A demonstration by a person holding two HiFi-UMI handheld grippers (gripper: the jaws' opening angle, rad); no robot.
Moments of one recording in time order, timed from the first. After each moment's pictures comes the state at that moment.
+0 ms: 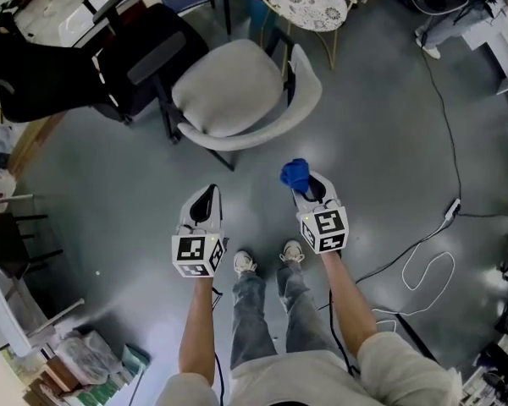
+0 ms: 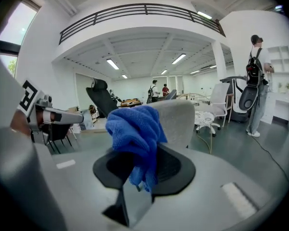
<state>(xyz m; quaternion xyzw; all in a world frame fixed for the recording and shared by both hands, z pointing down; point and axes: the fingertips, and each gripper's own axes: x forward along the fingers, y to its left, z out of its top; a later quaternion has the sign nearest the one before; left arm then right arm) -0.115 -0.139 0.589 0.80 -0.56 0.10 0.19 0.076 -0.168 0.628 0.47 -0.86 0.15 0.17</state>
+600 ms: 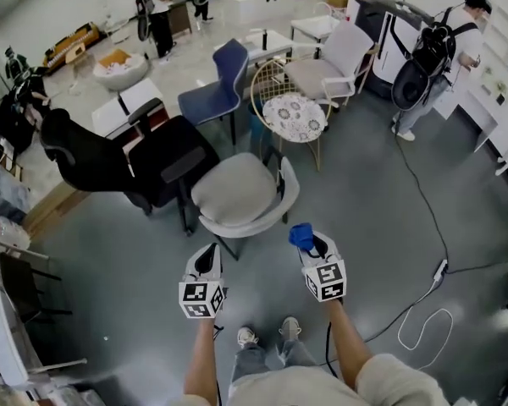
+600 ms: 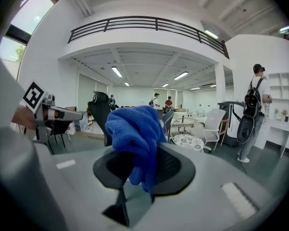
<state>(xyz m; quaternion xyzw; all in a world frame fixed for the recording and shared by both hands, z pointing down) -0.135 -0.142 0.433 0.80 -0.57 0.06 0.14 0.101 -0.169 0.443 0.49 -0.85 0.06 0.16</state>
